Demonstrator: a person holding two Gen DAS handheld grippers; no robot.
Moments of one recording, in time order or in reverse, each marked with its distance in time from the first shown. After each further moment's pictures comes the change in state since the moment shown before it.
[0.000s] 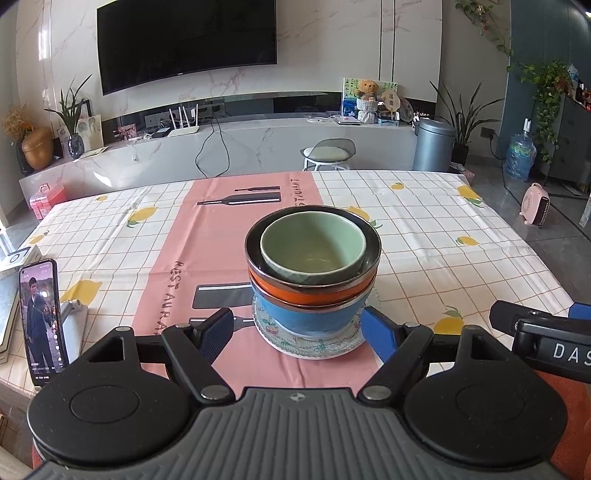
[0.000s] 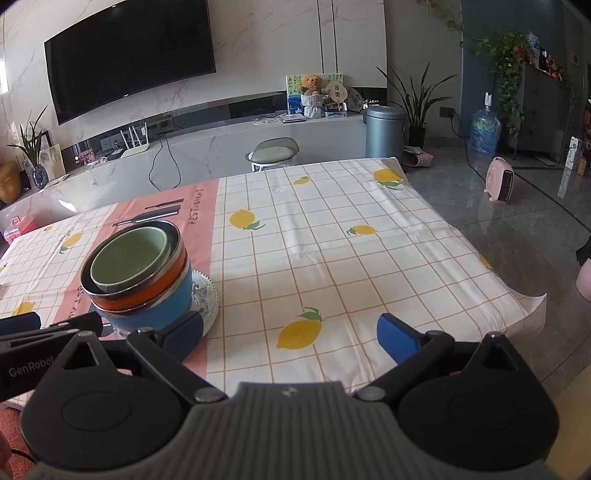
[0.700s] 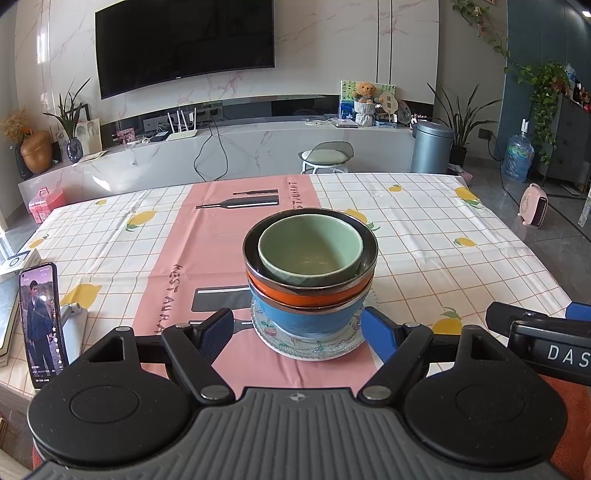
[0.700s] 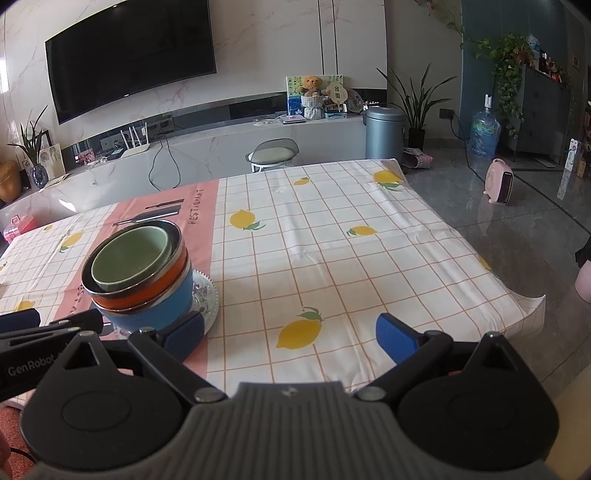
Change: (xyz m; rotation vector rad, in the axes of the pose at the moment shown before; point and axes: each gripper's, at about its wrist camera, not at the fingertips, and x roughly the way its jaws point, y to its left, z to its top) left arm -0.002 -0.002 0.000 0.005 -0.007 -0.001; right arm 0.000 0.002 0.000 -0.004 -0.003 -0.002
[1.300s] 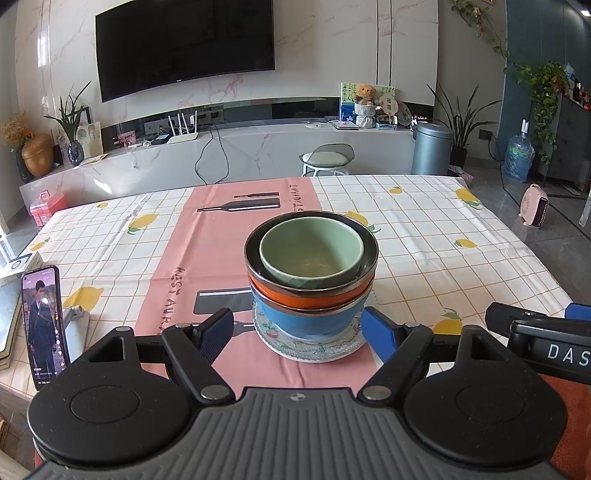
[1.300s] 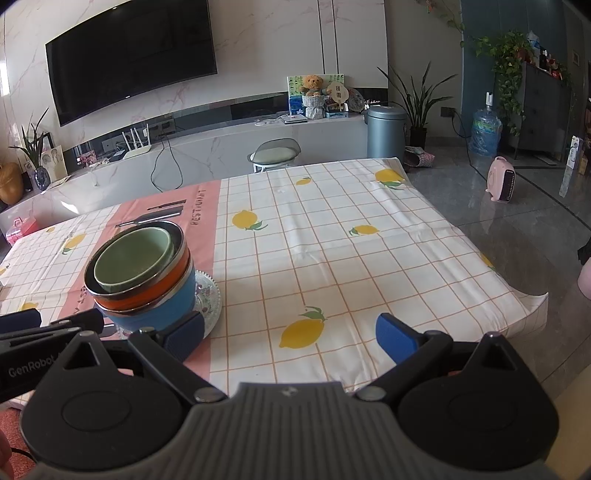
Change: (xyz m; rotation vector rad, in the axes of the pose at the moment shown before) left arm -0.001 0.000 0.001 0.001 -0.002 0.001; right arm 0.000 -0.001 -0.001 0.008 0.000 0.008
